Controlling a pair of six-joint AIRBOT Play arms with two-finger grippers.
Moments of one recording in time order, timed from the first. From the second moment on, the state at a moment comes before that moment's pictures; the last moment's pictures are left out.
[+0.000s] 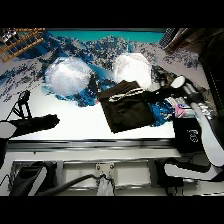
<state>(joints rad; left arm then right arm) 0.02 -0.60 0.55 1.12 -1.11 -1.63 -0.07 -1.38 1.07 -1.08 1.12 1.36</state>
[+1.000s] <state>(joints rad) 0.02 -0.60 0.55 1.12 -0.99 -1.52 -0.78 -1.06 1.23 -1.37 1.24 1.70</state>
